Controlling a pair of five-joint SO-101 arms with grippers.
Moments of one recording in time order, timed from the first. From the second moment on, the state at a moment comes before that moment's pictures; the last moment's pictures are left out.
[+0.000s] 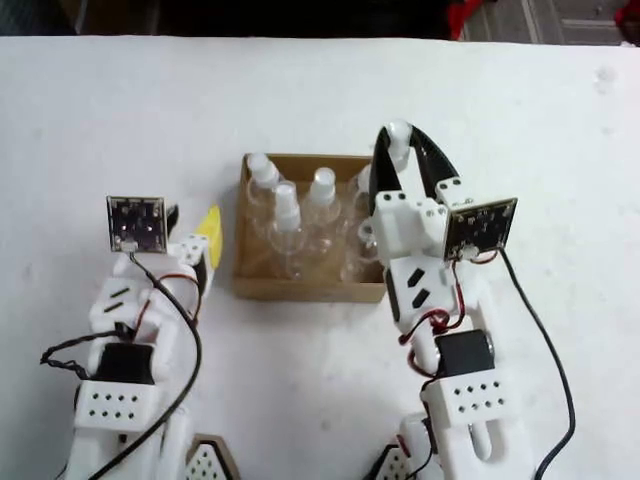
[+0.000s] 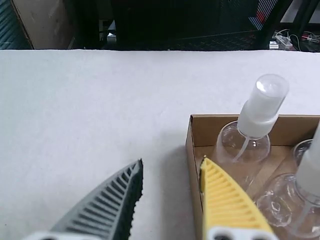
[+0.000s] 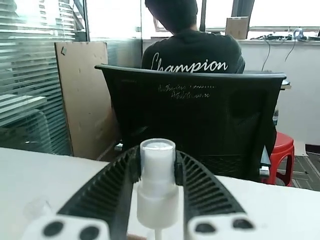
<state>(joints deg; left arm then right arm) -3.3 -71.0 80.0 25.7 3.8 -14.5 -65.8 67.6 0.8 1.5</state>
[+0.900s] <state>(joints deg) -3.3 -71.0 80.0 25.7 3.8 -17.8 -97.4 96.8 -4.9 1.7</state>
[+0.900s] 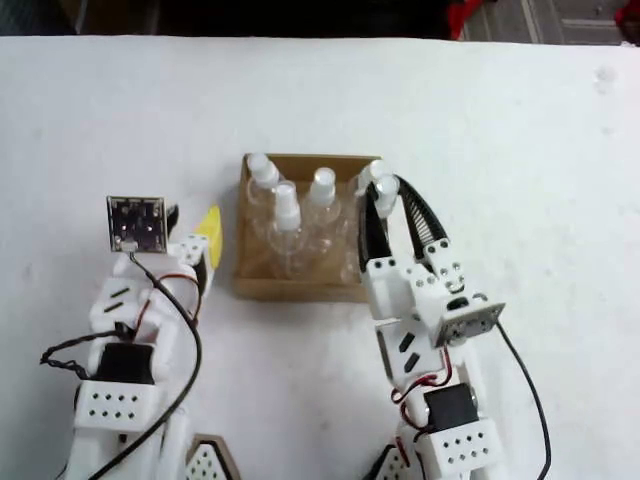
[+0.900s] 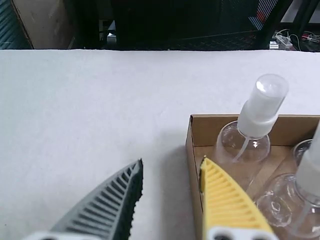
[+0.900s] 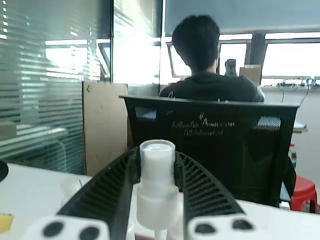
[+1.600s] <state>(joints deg) -3.3 -71.0 80.0 25.7 3.8 -19.3 -98.2 96.8 10.9 1.7</state>
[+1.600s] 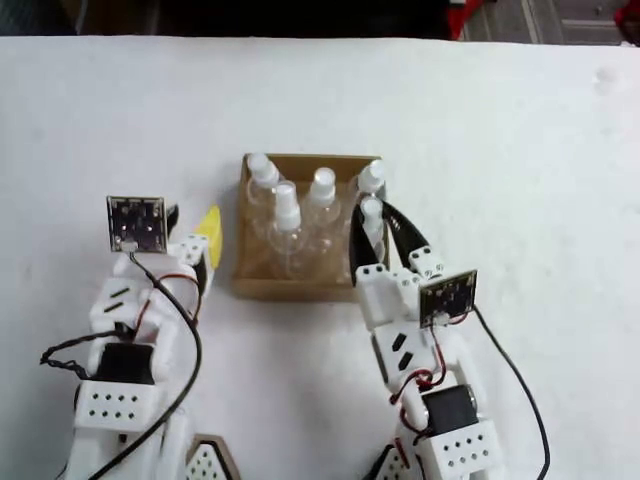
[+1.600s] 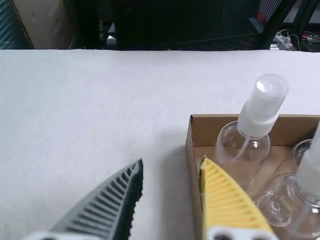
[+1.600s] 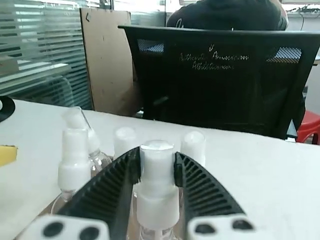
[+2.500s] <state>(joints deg) -3.3 -71.0 80.0 25.7 3.8 -19.4 -98.8 96.9 19.9 1.7</state>
